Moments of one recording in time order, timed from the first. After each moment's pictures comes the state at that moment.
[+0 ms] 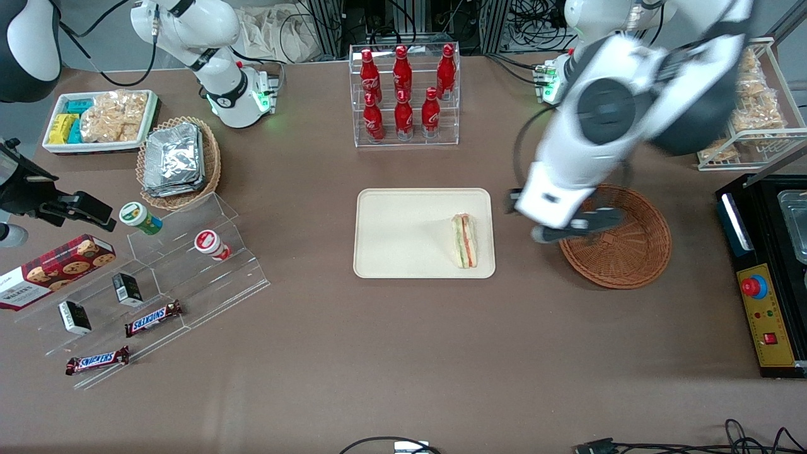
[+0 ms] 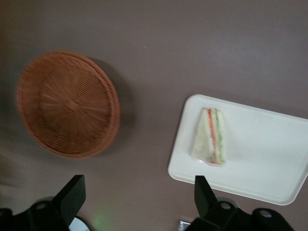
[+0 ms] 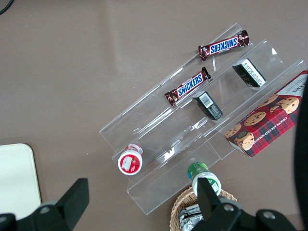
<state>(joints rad) 0.09 0.28 -0.57 -1.39 0.16 1.48 -0.66</state>
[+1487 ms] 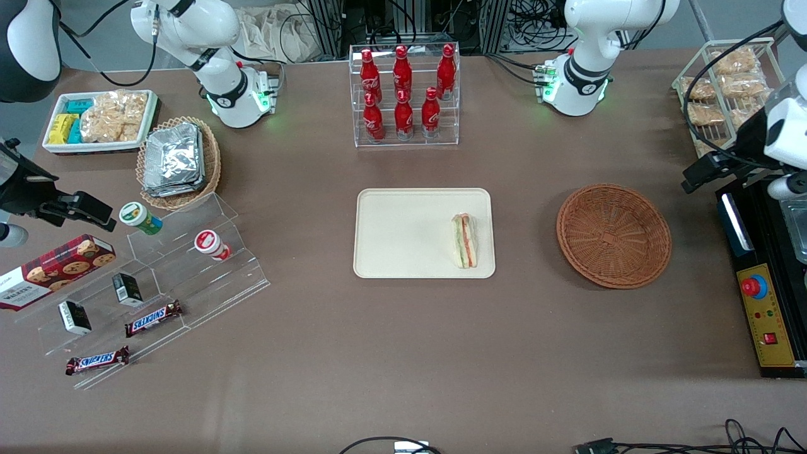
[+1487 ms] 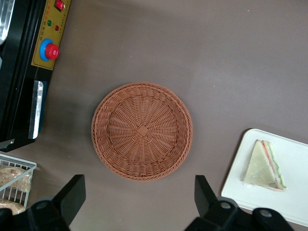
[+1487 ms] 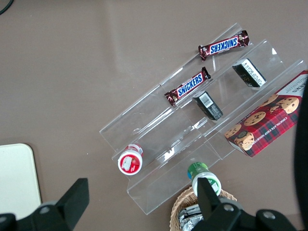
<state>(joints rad) 0.02 -0.10 -0.03 -1.73 0.01 1.64 -0.29</state>
